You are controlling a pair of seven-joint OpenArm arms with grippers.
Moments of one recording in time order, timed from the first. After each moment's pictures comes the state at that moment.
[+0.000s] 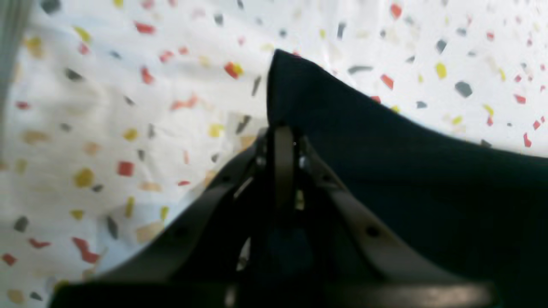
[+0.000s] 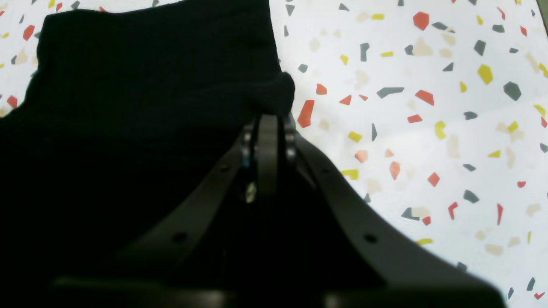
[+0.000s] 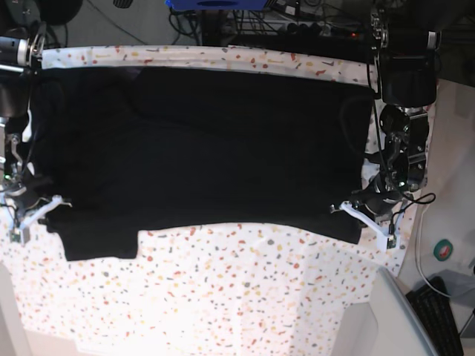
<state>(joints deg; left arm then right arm) -12.1 -16.3 -5.5 60.6 -18.1 -9.4 26.8 15.8 19.1 12.2 44.6 8.5 18.8 -13.5</state>
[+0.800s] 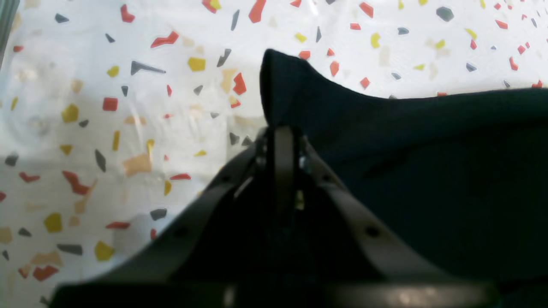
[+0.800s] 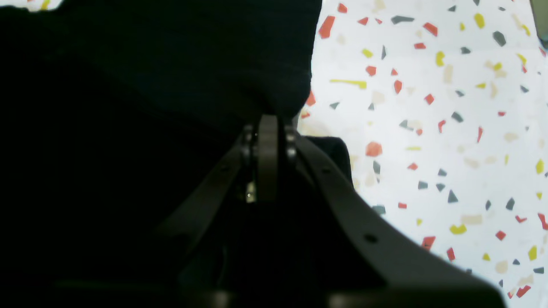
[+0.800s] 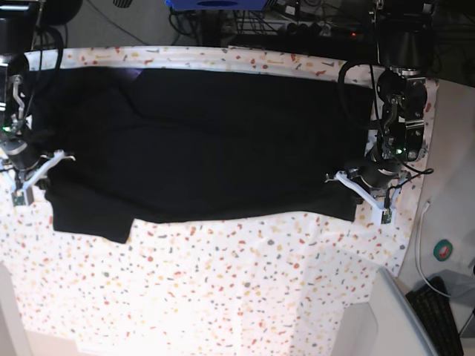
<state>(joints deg) -1.6 -16.4 -5.5 72.2 -18.1 -9.5 28.4 -3.0 19.1 12.9 68.1 8.7 18.8 -18.9</state>
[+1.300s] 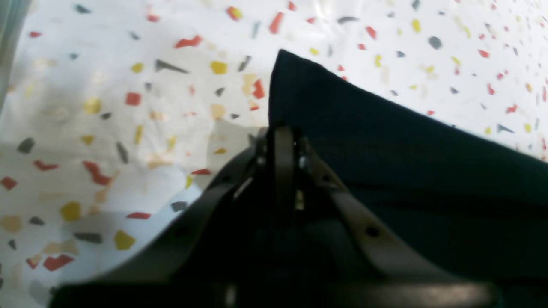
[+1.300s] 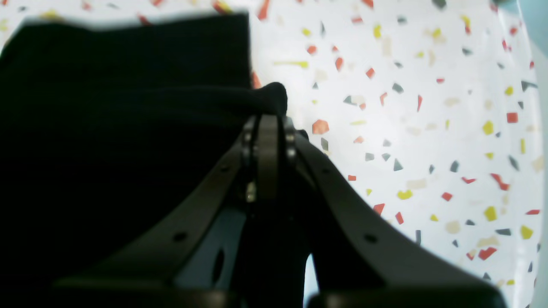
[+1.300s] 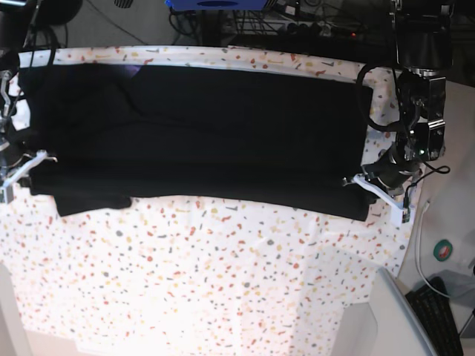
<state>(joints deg) -0.9 -21.6 -4.9 72.5 -30.0 -9.6 30.8 -5.5 18.8 19.7 73.4 9.0 18.9 -23.2</state>
